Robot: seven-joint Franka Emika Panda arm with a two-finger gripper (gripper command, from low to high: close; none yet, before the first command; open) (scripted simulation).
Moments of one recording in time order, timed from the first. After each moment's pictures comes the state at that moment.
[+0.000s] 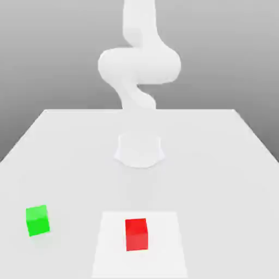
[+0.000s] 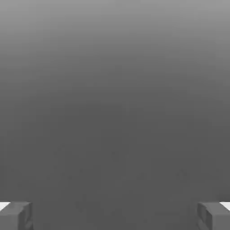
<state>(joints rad) 0.00 -0.71 -0.01 -2.34 0.00 2.35 0.79</state>
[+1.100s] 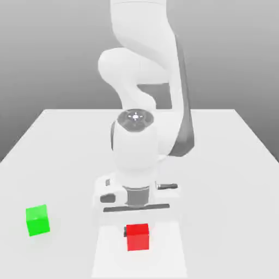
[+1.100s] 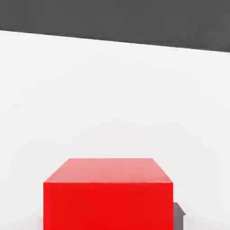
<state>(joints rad) 0.01 0.28 -0.02 -2.68 0.03 2.96 0.65</state>
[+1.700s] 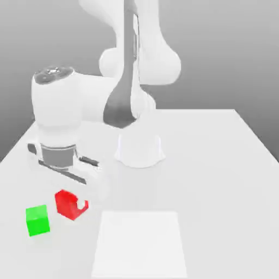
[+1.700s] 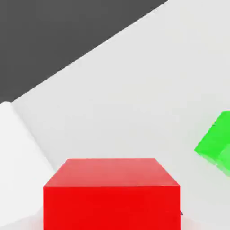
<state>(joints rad) -0.32 0.02 -0.19 -2.65 0.00 2.67 1.12</state>
